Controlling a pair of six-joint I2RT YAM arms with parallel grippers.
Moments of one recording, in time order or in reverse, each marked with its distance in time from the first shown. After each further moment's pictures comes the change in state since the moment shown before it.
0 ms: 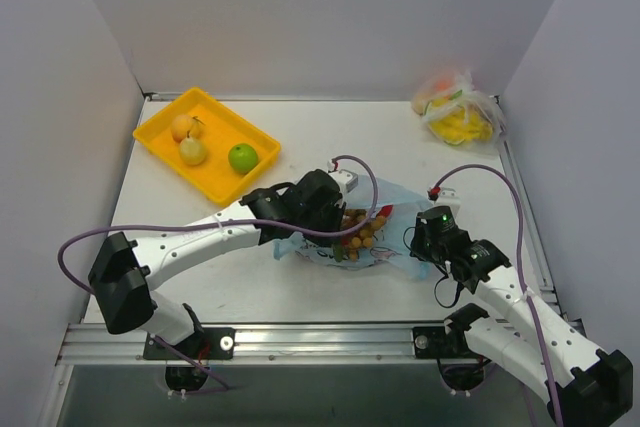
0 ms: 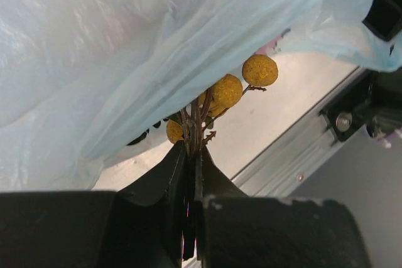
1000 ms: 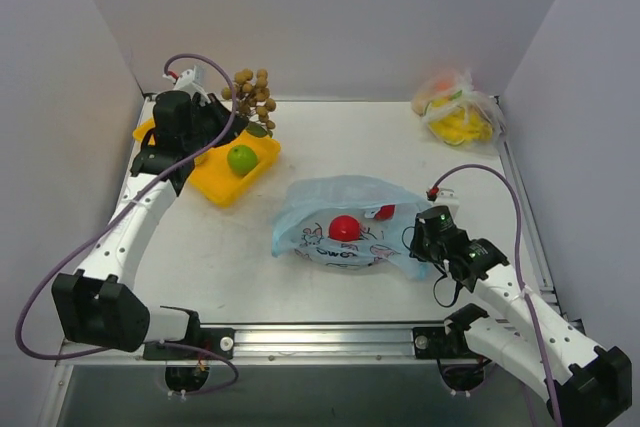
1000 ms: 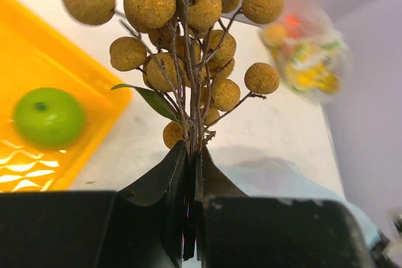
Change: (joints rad) left arm 0.780 -0.179 0.049 0.299 0.266 -0.067; right arm 0.000 0.014 0.000 0.000 0.000 0.003
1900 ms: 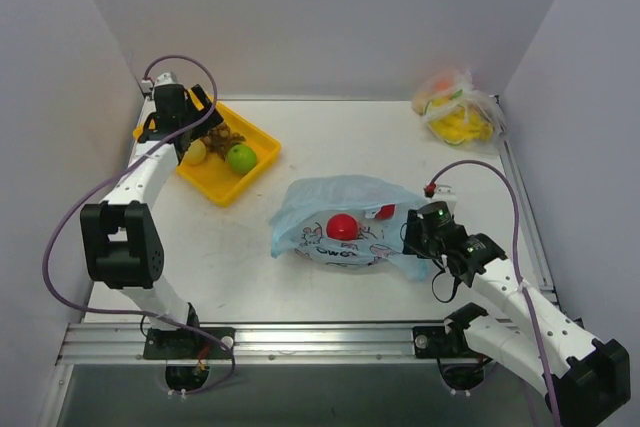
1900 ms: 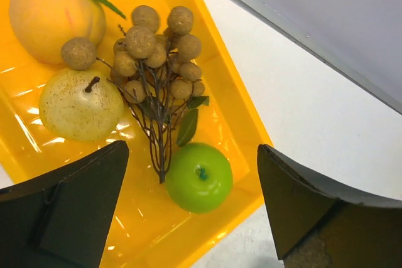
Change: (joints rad) left arm 0.208 0.418 0.100 0.080 -0.342 0.003; right arm -0.001 0.042 0.023 -0.001 -0.001 -0.020
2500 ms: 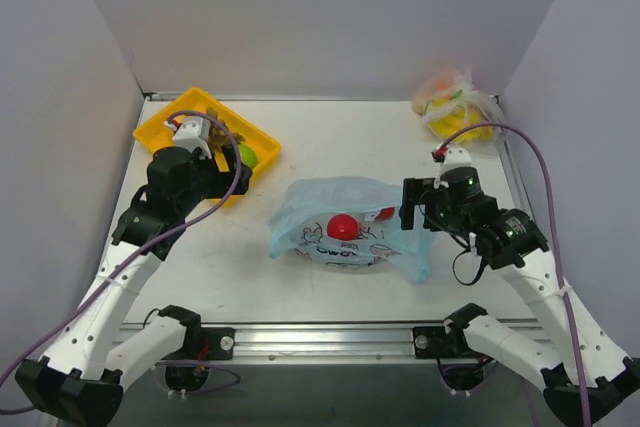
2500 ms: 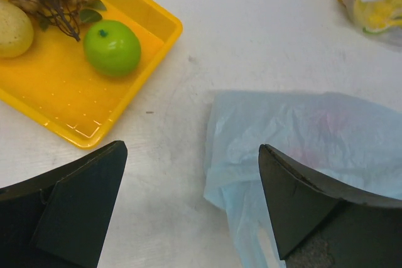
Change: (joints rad) left arm -0.315 -0.780 -0.373 -0.242 0.036 0.180; right arm 0.003 0.020 0.433 -0.262 -0.058 -0.158
